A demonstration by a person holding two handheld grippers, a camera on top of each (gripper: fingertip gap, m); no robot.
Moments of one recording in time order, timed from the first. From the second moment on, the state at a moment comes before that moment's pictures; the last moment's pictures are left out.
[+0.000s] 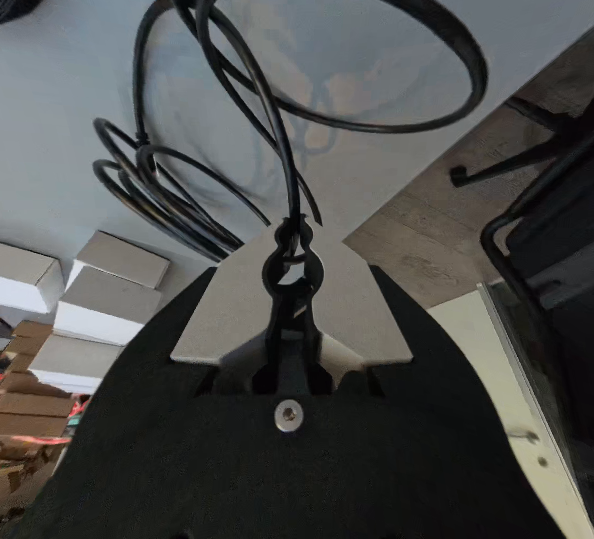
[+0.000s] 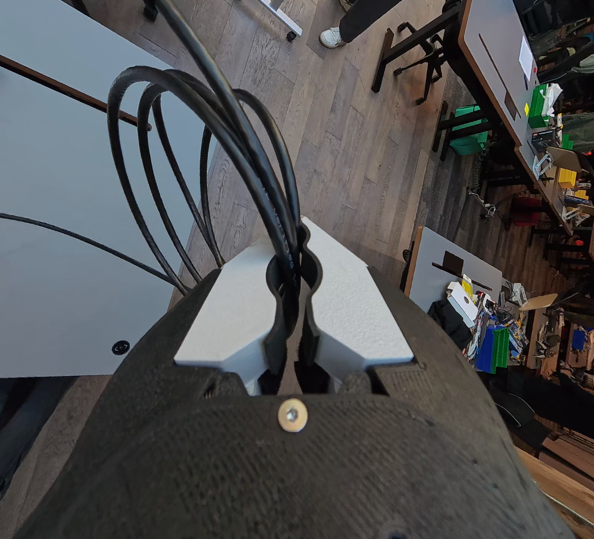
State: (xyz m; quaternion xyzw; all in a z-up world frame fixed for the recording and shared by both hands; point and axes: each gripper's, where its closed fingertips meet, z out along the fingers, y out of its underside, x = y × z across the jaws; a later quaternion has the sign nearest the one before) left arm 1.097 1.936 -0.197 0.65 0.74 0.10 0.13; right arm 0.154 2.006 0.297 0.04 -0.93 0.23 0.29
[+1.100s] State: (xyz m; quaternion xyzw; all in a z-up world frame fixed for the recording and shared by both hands) left arm 1.185 1.819 0.199 0.03 0.86 -0.48 -0.15; right arm 0.149 1.993 0.333 0.07 -0.91 0.32 0.26
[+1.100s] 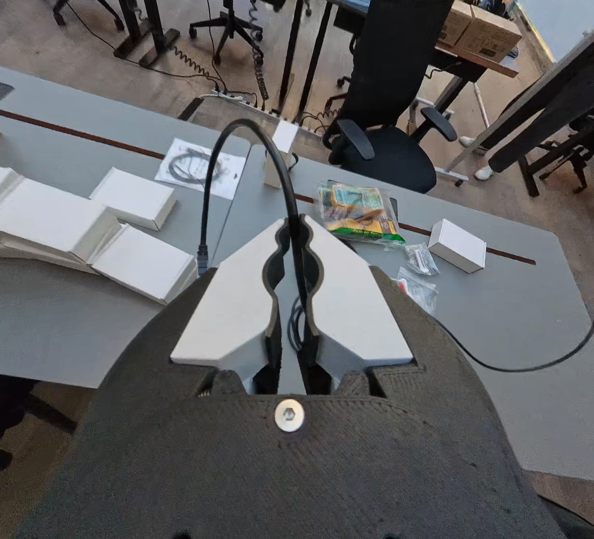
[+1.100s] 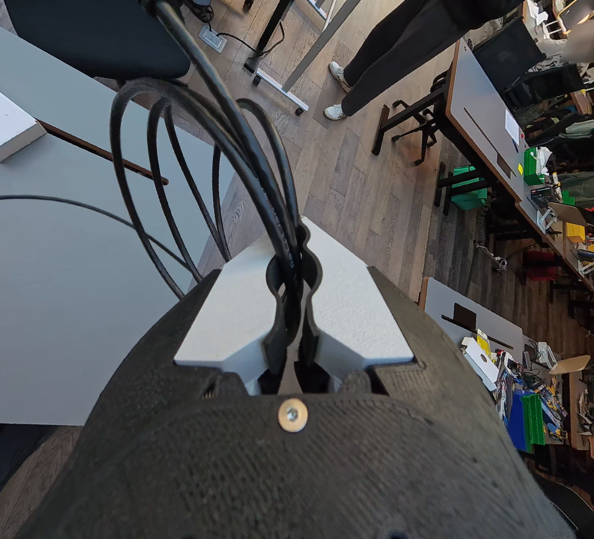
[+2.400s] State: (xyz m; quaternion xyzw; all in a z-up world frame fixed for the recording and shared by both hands) left arm 1.257 1.749 0.574 -0.06 0.74 -0.67 0.02; right arm 0.087 2.074 0.358 -0.08 -0.91 0.33 0.25
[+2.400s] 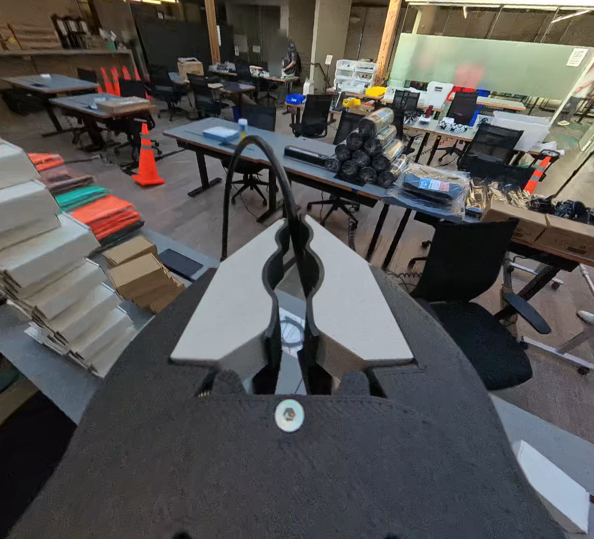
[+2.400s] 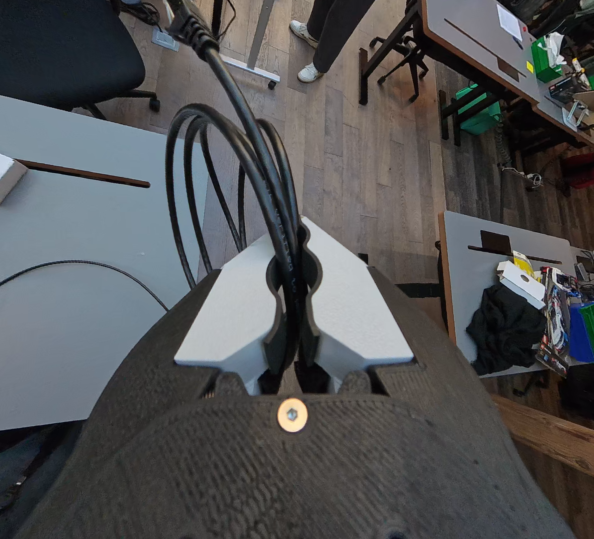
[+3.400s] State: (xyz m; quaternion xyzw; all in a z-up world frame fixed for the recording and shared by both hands) left arm 0.538 1.985 0.247 0.55 0.57 -0.50 -0.36; right arm 0.409 2.005 0.279 0.32 -0.90 0.28 -0.03
